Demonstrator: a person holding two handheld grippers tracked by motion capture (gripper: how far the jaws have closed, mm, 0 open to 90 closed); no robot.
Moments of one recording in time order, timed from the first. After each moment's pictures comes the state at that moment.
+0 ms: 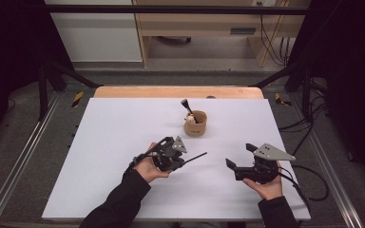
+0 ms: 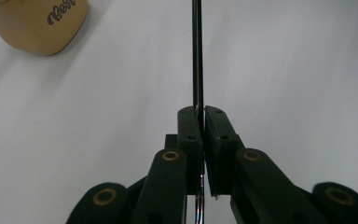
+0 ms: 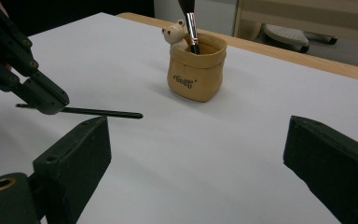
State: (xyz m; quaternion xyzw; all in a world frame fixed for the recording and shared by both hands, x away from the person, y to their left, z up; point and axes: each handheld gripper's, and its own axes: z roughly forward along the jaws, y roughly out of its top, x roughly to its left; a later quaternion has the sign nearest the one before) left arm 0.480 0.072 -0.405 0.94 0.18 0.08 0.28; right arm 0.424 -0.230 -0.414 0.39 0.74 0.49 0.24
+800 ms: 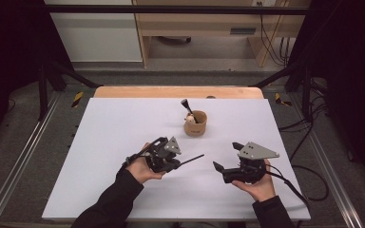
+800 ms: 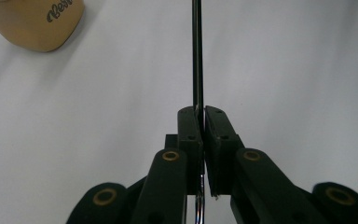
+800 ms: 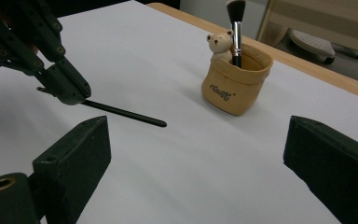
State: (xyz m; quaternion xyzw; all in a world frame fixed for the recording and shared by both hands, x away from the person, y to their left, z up) left arm 0.473 0.088 -0.396 0.94 0.16 0.07 0.29; right arm 0.423 -0.195 -0.398 0.33 0.78 0.48 0.24
